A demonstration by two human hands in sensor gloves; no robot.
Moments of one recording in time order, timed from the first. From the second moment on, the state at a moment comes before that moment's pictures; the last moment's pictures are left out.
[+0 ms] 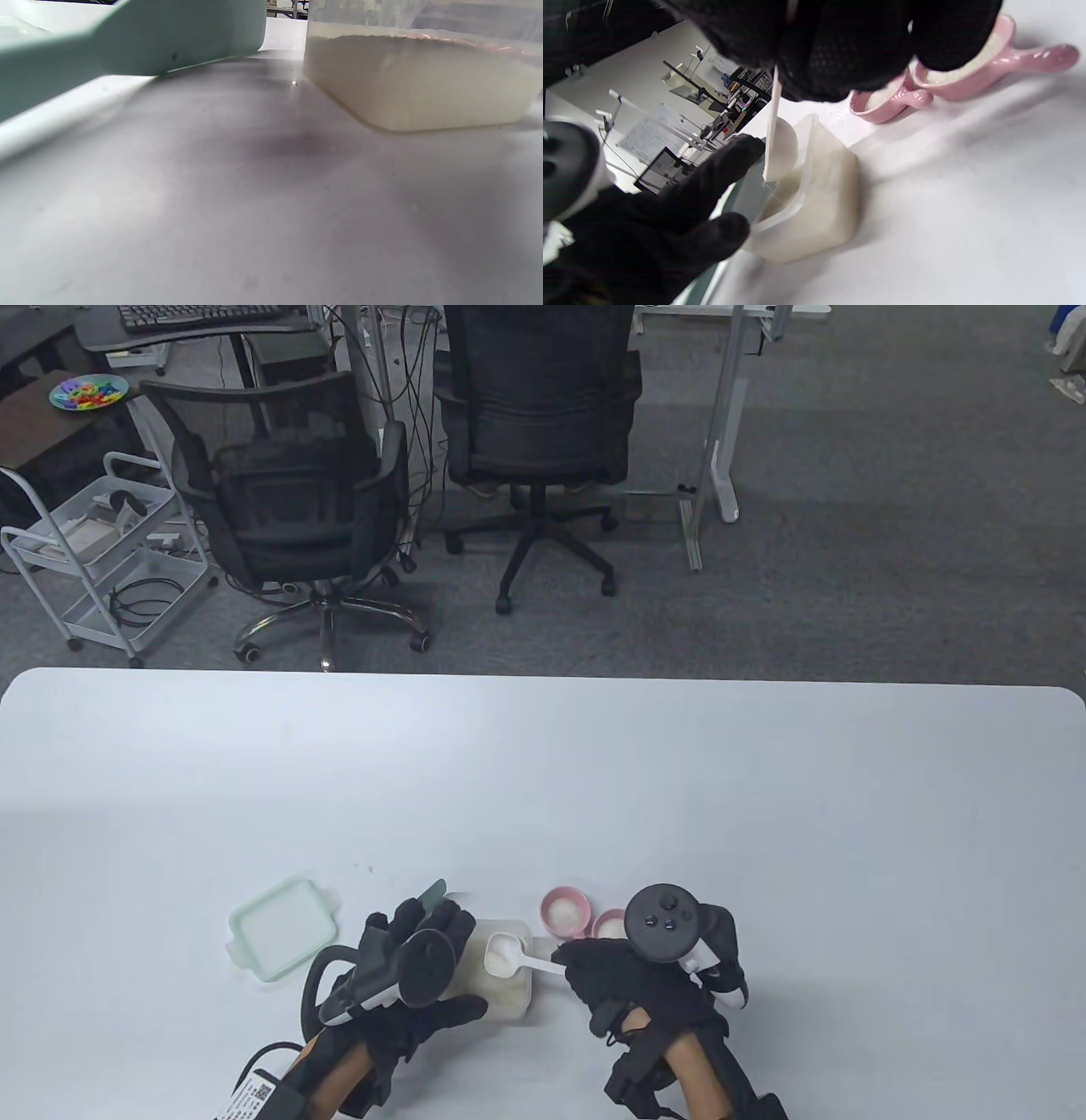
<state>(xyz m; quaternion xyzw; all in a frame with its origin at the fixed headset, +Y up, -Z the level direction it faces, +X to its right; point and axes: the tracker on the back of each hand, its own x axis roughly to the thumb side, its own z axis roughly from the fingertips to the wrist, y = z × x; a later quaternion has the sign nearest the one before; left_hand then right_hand) -0.162 -0.750 -0.299 -0.12 -0.15 0.04 0.98 0.111 -0.708 -0.310 0.11 0.21 0.89 0.39</state>
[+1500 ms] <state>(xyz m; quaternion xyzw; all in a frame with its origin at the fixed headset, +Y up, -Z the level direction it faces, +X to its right) -0.221 -0.753 -0.319 -0.22 0.17 -0.05 0.96 0.132 -0.708 -0.315 0.10 0.21 0.86 0.46</state>
